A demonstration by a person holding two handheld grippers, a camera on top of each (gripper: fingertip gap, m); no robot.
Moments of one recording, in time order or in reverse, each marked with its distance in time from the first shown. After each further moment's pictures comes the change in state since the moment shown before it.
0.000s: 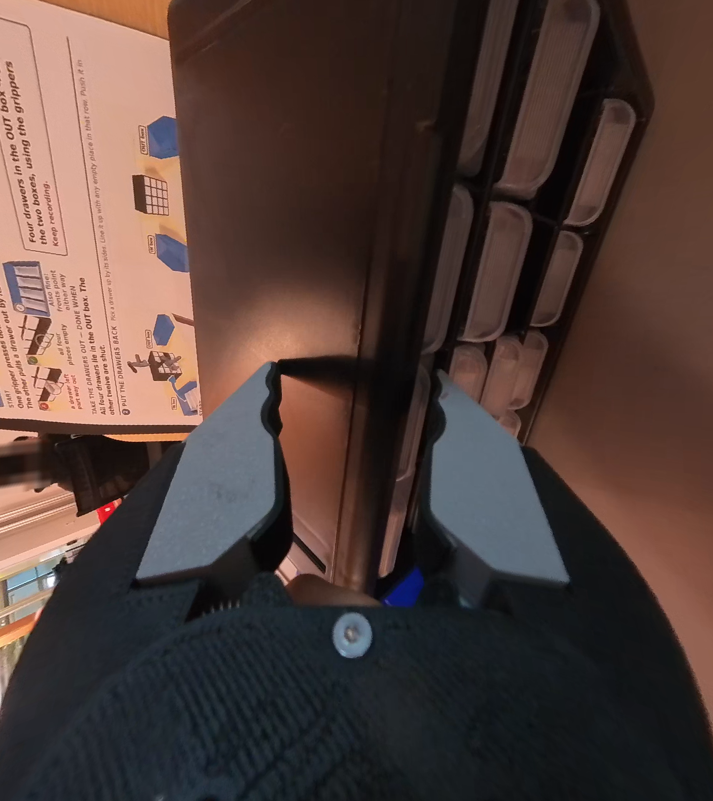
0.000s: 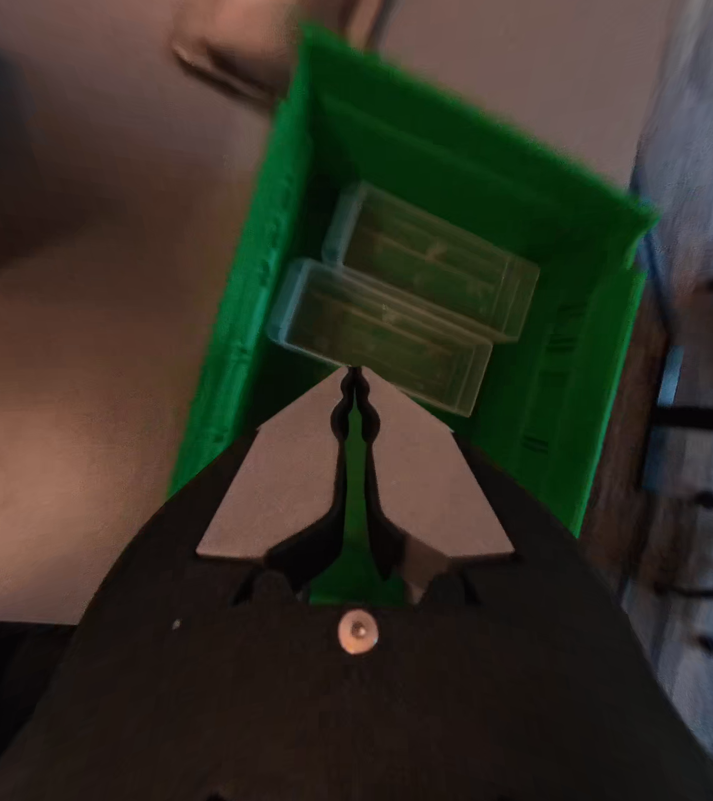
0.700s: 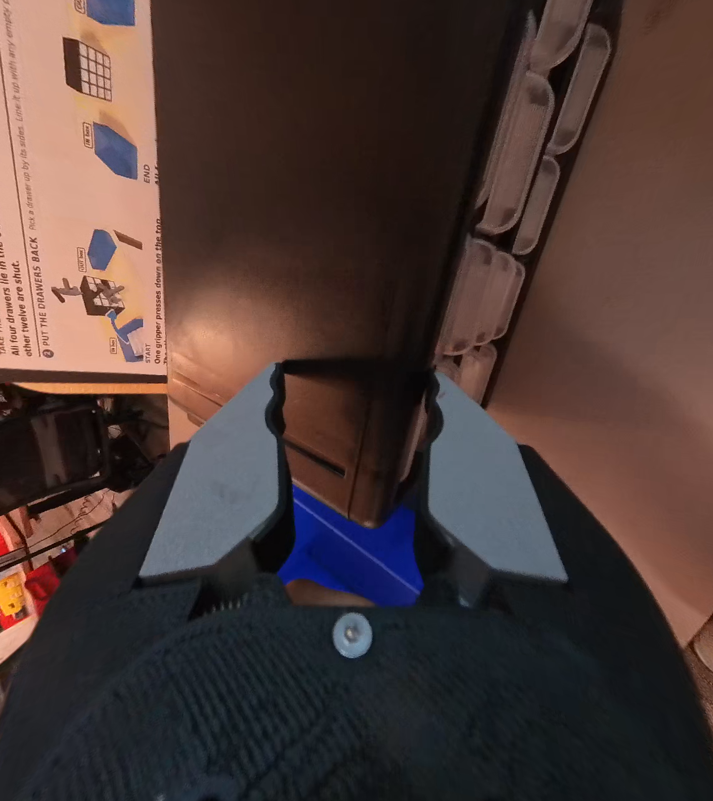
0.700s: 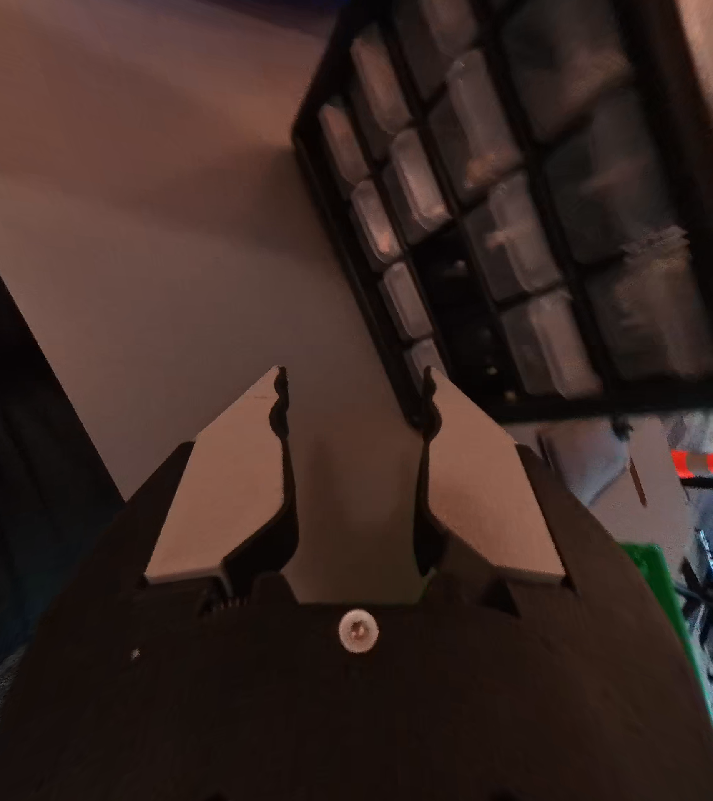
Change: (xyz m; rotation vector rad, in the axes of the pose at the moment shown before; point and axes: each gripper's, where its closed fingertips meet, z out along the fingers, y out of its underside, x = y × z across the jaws) left arm -0.006 0.049 -0.017 -0.001 0.184 -0.096; right arm -0.321 -0.018 -0.065 0.472 -0.250 -0.827
